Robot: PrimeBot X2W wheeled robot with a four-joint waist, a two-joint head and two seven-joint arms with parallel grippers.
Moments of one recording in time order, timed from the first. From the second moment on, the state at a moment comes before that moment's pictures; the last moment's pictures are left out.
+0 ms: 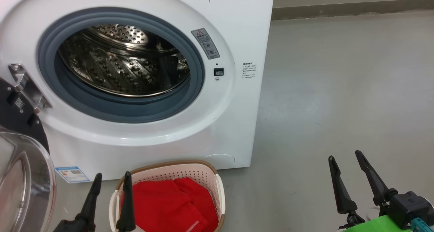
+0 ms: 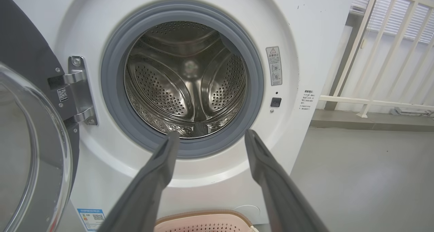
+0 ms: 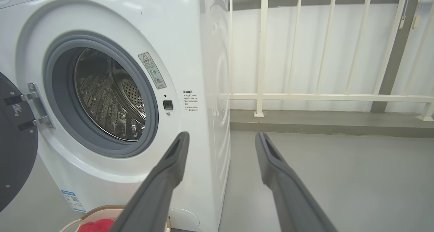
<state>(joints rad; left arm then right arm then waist) 0.04 0.07 -0.06 0.05 -0.25 0.04 -0.25 0.10 -0.04 -0.02 0.03 0.21 0.12 -0.26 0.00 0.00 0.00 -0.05</state>
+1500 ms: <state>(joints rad) 0.04 0.08 -0.09 0.05 -0.21 0.05 -0.25 0.10 -0.04 -0.02 0.03 0.21 0.12 -0.26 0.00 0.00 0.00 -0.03</state>
